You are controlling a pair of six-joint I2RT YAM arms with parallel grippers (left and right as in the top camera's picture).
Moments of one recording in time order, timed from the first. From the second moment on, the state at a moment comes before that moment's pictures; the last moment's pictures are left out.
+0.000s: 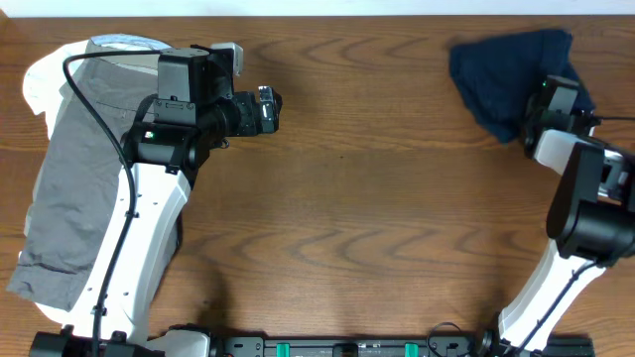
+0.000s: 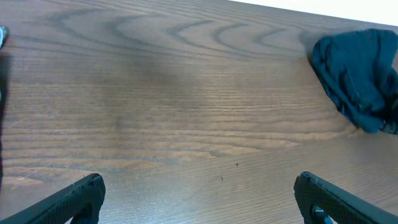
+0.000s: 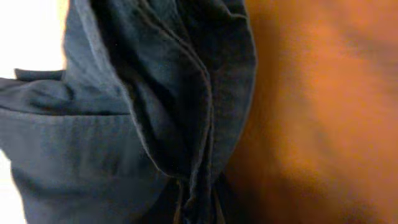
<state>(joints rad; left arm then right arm) -0.14 1.44 1.30 -0.63 0.28 -0.23 -0.27 2.17 1.21 0.23 0.24 1.48</state>
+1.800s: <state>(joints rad) -0.14 1.48 1.30 -0.65 0.27 -0.23 0.05 1.30 1.19 -0.28 -0.17 0.22</state>
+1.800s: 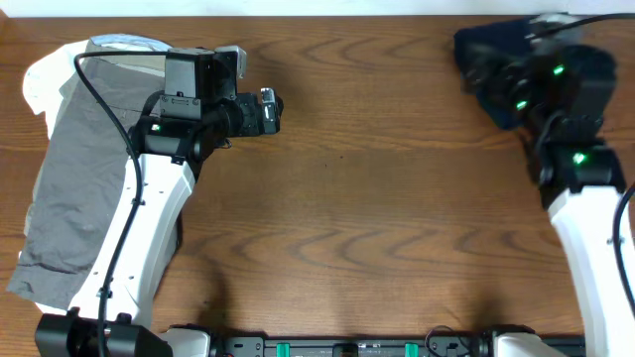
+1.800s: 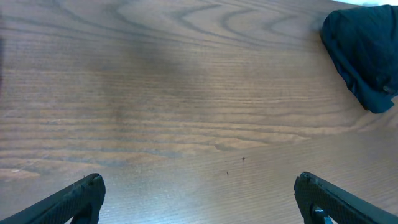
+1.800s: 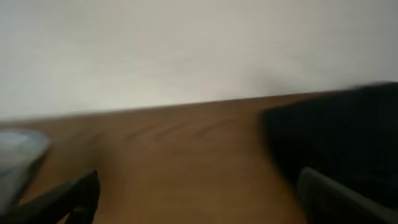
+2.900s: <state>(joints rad) -0.14 1.48 1.30 -0.65 0.27 -0.23 0.15 0.91 1.18 -0.73 -0.05 0.06</state>
